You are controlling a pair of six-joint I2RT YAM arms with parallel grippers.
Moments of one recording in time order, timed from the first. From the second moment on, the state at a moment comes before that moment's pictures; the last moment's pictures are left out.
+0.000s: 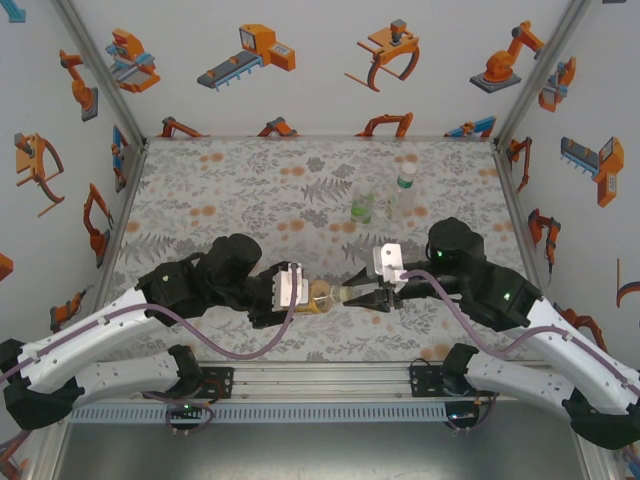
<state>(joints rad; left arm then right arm) -1.09 0.95 1.02 -0.76 0.28 0.51 0.92 0.82 1.06 -0.56 -0.67 -0.42</state>
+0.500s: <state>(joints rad) -1.09 0.95 1.02 -0.75 0.29 0.51 0.92 0.83 1.06 -0.53 -0.69 -0.43</state>
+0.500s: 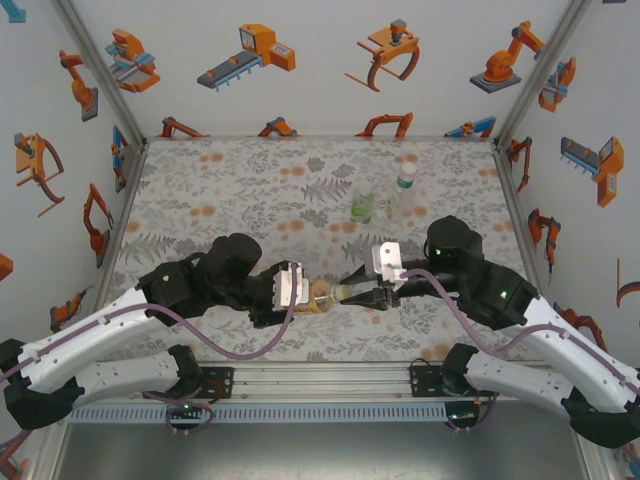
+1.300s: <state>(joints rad) -1.09 0.96 1.02 -0.78 0.35 0.50 0.94 0.81 1.01 -0.49 -0.71 -0.43</state>
